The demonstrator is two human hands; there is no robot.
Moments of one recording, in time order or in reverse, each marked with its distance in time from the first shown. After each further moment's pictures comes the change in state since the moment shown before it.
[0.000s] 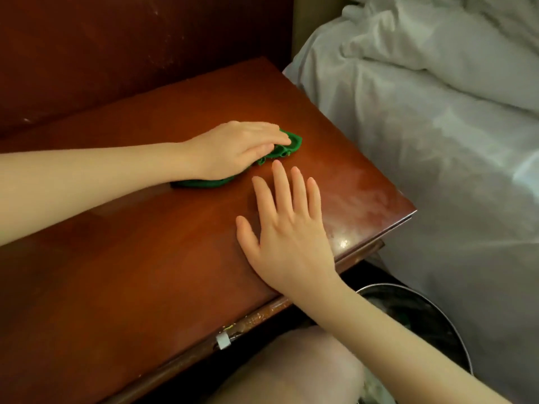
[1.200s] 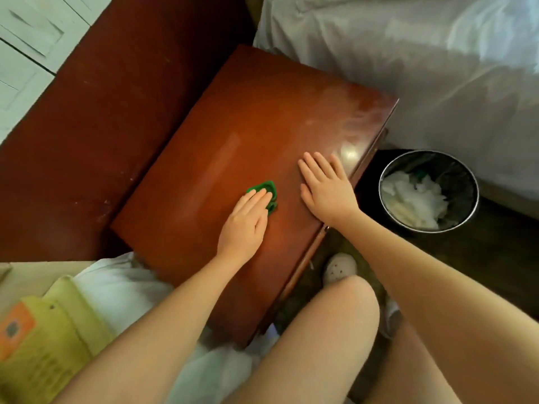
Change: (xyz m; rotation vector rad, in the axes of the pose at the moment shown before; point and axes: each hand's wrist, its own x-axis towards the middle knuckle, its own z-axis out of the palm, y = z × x) left_hand -0.215 0.019 -0.024 -0.061 -0.161 -0.160; right_hand -0.039 -0.082 -0.012 -0.053 -0.279 0.366
